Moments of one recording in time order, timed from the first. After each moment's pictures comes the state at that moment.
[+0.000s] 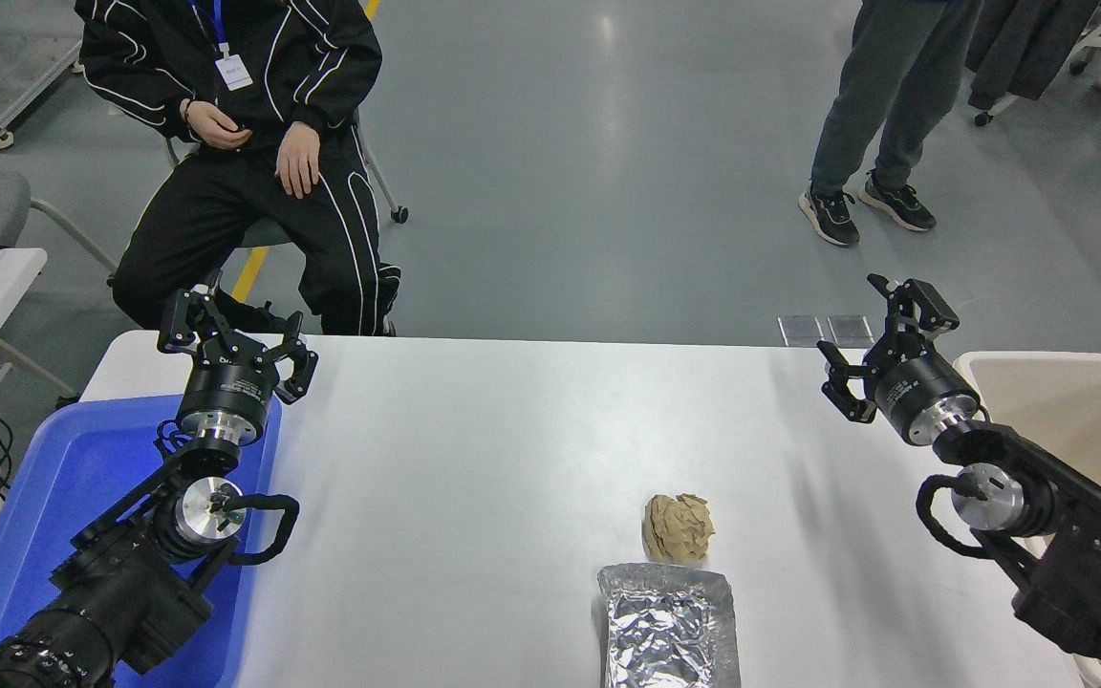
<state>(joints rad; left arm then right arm) -0.52 0.22 -1.05 -0.60 0.18 -0.33 -0.58 0.62 -0.35 0.72 0.68 -0.19 0.16 0.34</state>
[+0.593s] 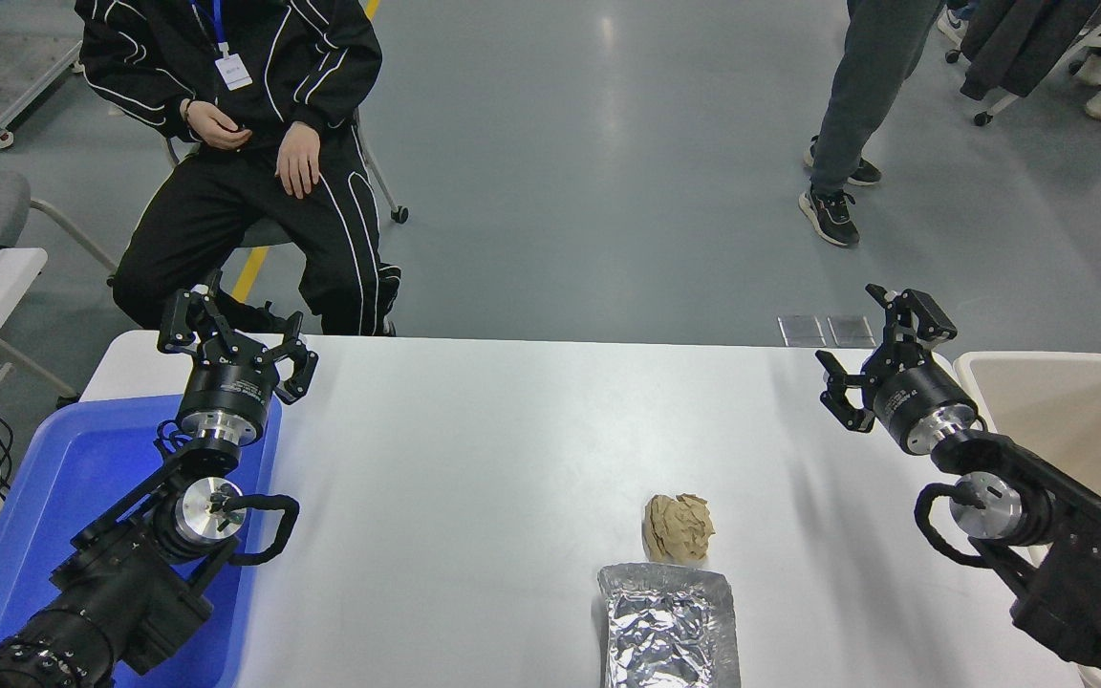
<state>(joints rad) -0.52 0.22 -1.05 -0.60 0.18 -0.33 -0.58 0.61 -0.36 0.72 0.68 -0.18 0.16 0.34</state>
